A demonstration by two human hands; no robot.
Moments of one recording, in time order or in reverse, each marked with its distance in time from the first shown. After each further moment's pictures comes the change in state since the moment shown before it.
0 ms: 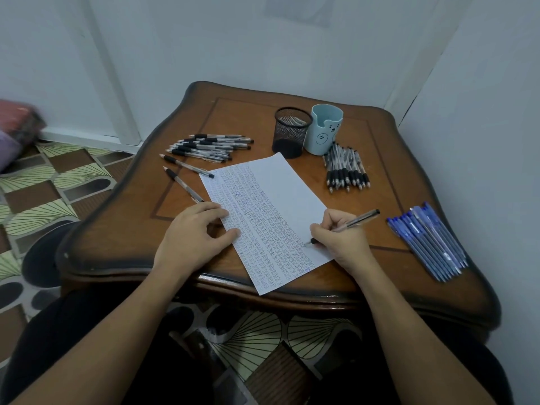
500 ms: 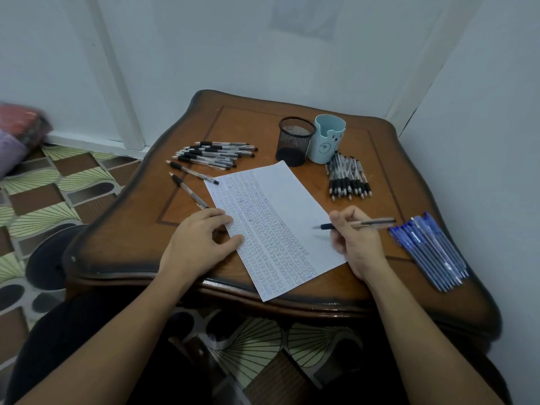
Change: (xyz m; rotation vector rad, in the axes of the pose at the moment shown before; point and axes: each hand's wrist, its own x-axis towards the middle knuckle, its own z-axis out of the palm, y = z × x) left_hand -0.001 0.004 -0.002 0.030 0.007 -0.015; right_hand 0.005 -0.008 -0.014 0.345 0.000 0.089
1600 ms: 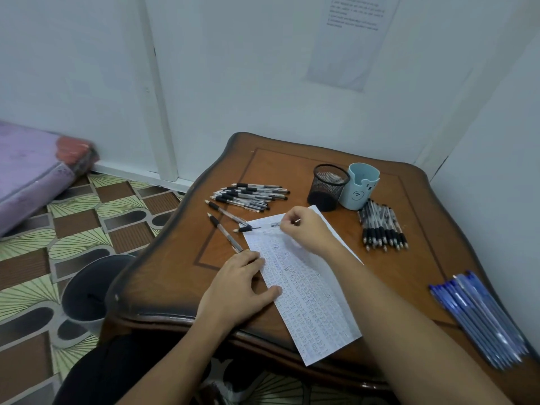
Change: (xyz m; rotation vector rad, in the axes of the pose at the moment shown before) left_hand 0.004 -0.001 -0.005 -0.021 -0.124 0.031; right_hand 0.102 -0.019 0.137 -0.774 -0.288 -0.072
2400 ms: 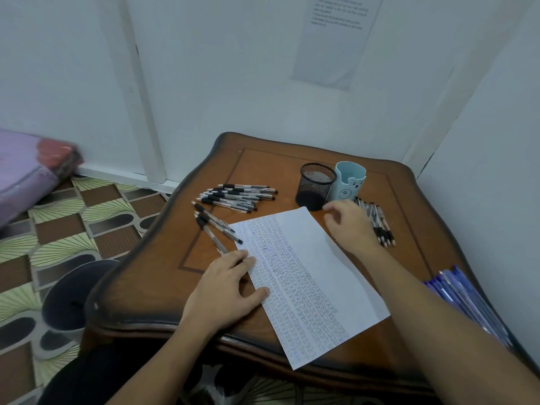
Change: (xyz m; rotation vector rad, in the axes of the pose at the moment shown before) left_hand 0.005 -0.003 0.005 0.115 -0.045 0.019; right_hand -0.007 0.057 -0.077 -0.458 0.317 -0.055
